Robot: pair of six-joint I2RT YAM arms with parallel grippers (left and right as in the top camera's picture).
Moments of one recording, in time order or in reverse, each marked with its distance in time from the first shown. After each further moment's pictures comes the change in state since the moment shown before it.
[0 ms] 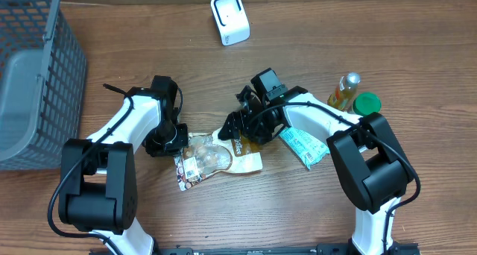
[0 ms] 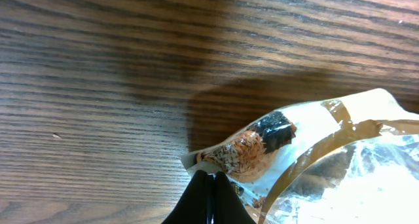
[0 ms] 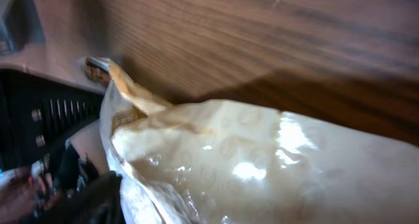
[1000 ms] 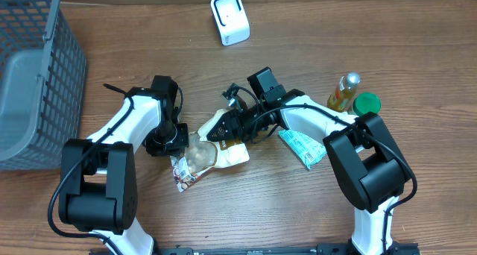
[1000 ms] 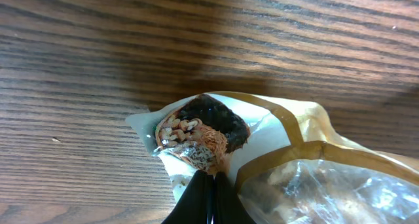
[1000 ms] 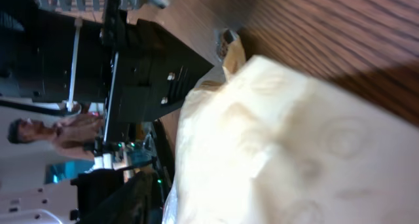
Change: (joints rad) left arm -0.002 0.000 0.000 0.009 0.000 0.000; right arm 0.010 0.010 -0.009 0.179 -0.333 -0.079
